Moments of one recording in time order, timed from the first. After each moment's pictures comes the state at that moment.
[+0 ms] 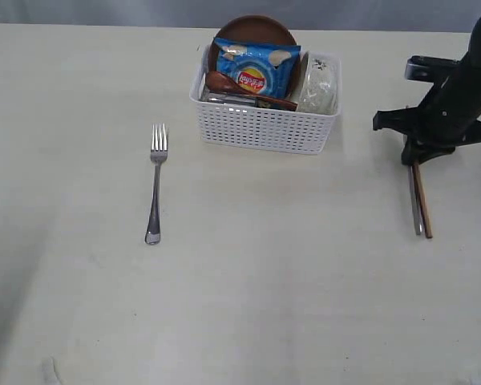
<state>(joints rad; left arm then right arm) -0.22 0.00 0.00 -0.17 0.34 0.11 0.03 2.03 -1.17 0.08 0.65 0.03</state>
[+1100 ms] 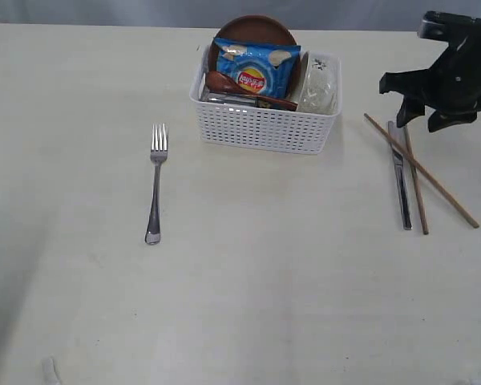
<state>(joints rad) -0.22 0.00 0.00 -0.17 0.34 0.11 0.04 1.90 -1.20 0.11 0.66 0.03</state>
